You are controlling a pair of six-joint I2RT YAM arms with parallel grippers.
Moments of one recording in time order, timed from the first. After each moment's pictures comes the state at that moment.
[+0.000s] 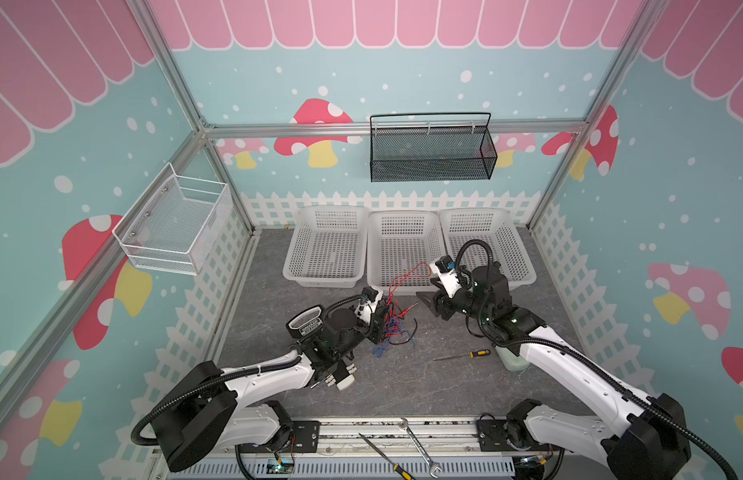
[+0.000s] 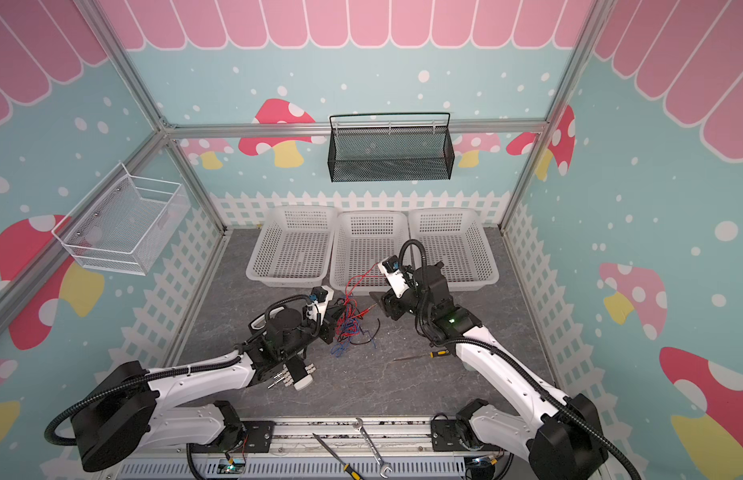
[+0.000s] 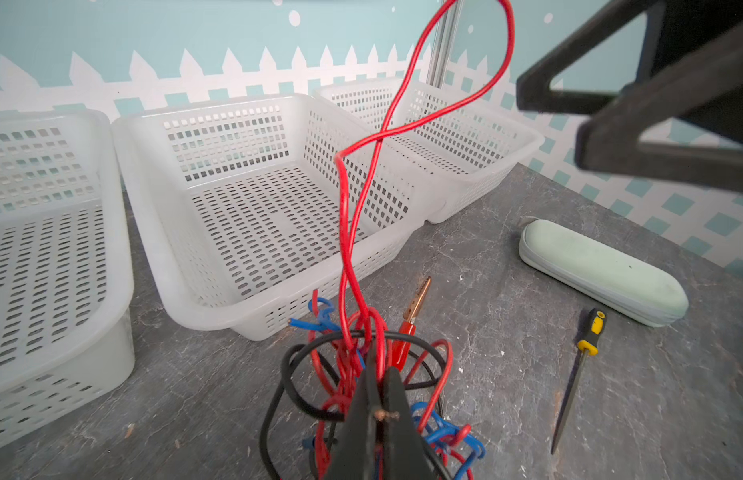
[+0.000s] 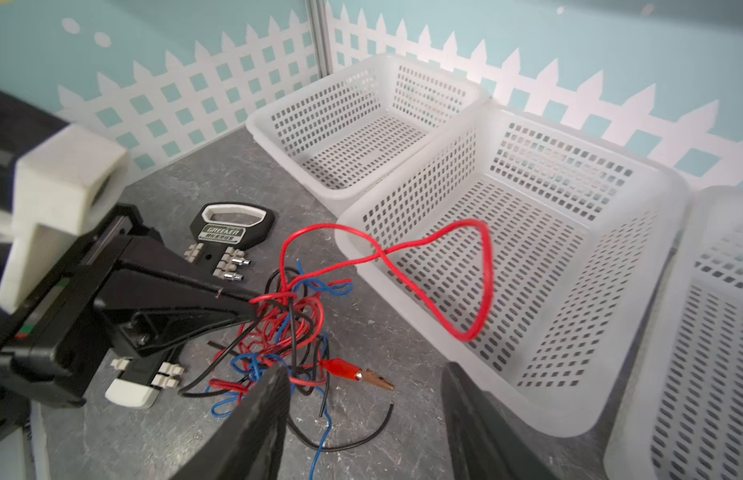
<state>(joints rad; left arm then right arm) -0.78 1.26 0.48 0.53 -0.06 -0.14 0.54 1.12 0.82 -0.13 -0.29 -0.07</state>
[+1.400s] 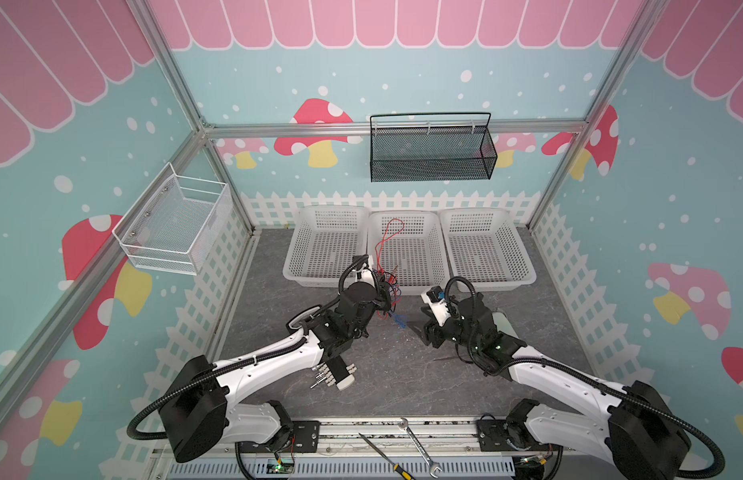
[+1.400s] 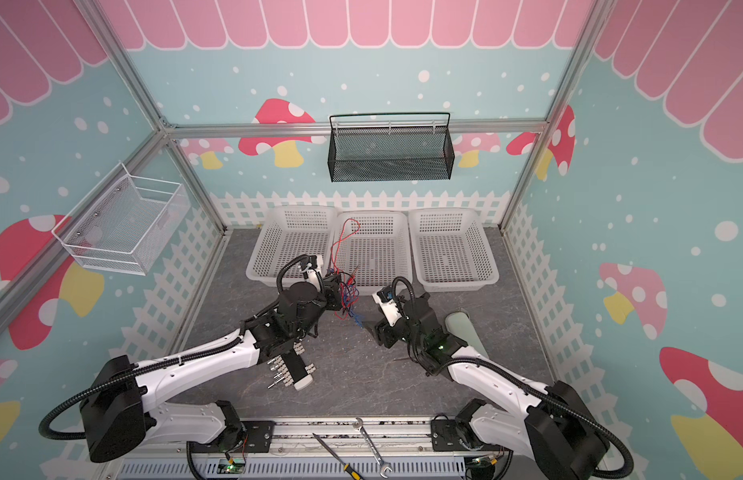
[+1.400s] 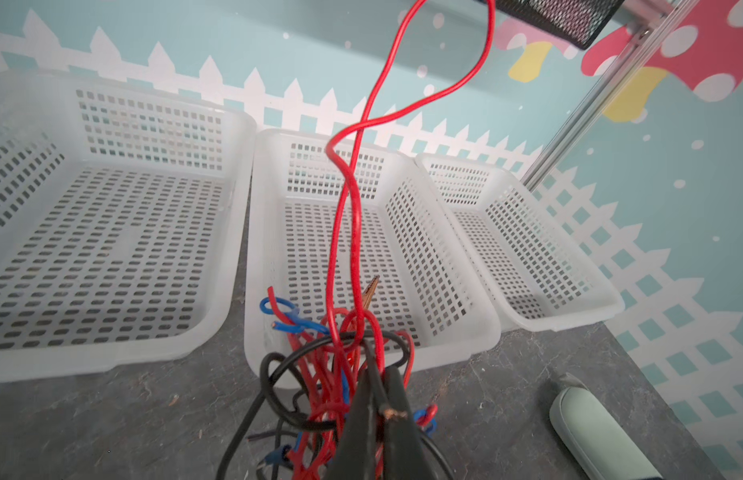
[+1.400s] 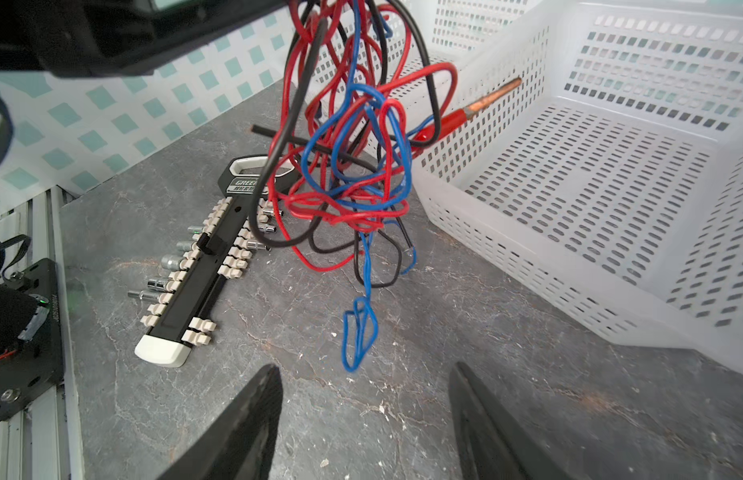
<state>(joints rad) -0.84 1.32 0.85 0.15 -0.45 -0.51 0.67 1.14 0.52 0.17 -0.23 0.08</state>
